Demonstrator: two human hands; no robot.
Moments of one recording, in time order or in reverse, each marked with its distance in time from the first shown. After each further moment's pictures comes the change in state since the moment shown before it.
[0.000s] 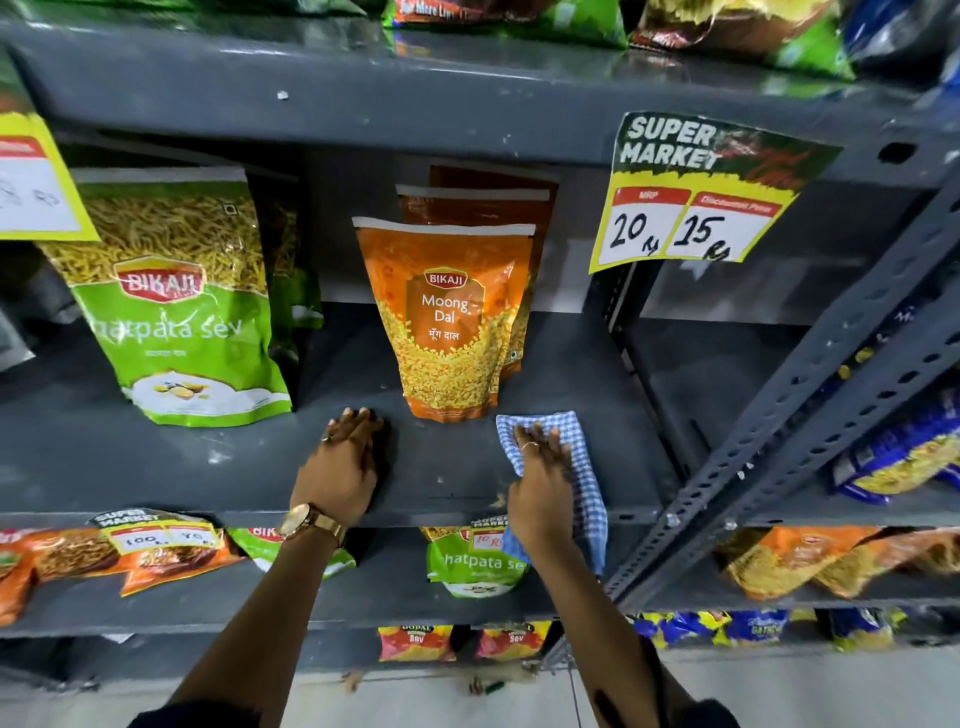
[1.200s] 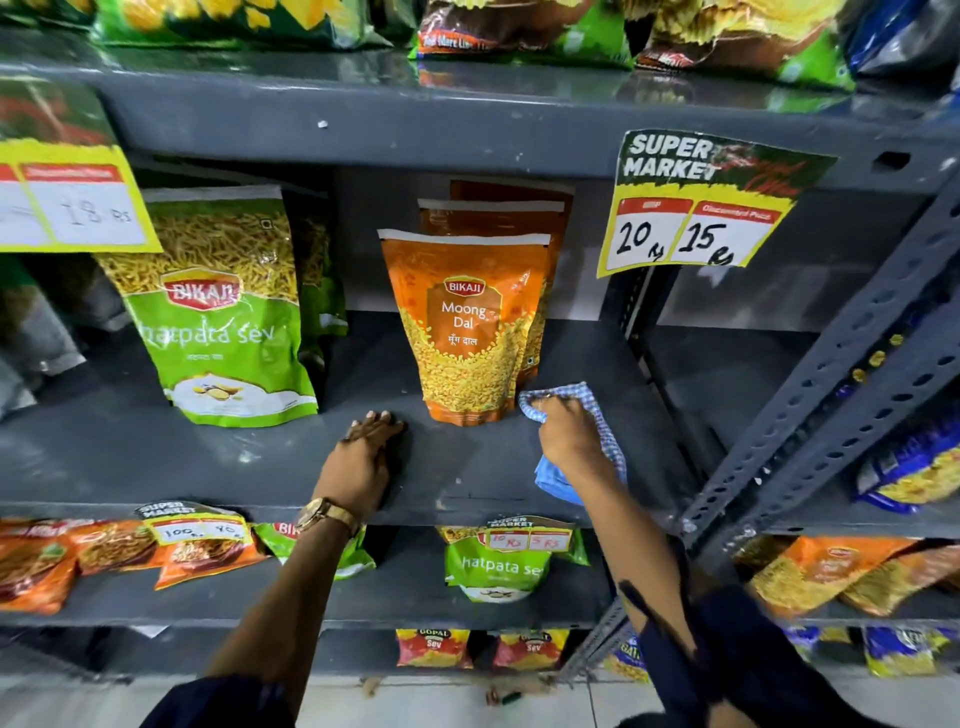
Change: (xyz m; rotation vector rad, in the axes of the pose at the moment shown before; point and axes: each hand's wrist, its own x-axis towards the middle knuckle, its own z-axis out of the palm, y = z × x) left_hand 0.005 -0.008 -0.001 -0.086 0.028 0.093; right_hand 0.070 -0.014 -0.031 -0.229 -0.184 0.027
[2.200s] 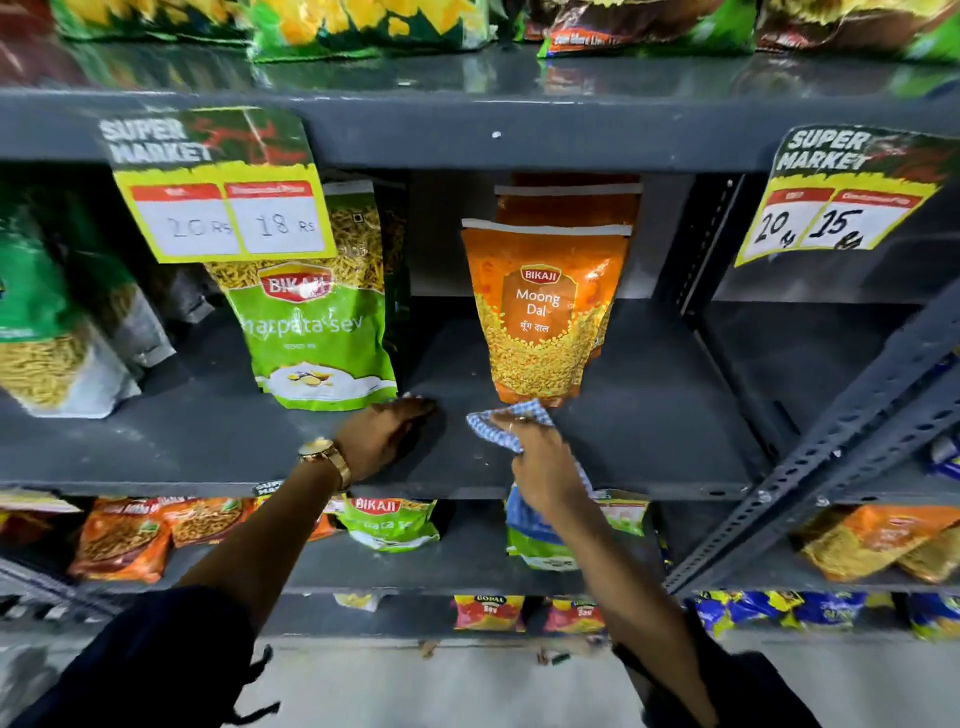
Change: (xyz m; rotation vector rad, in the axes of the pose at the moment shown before) left_hand 0.007 -0.060 -0.085 0.164 -0.315 0.260; right_hand -0.096 -0.107 0.030 0.267 0.002 -0.243
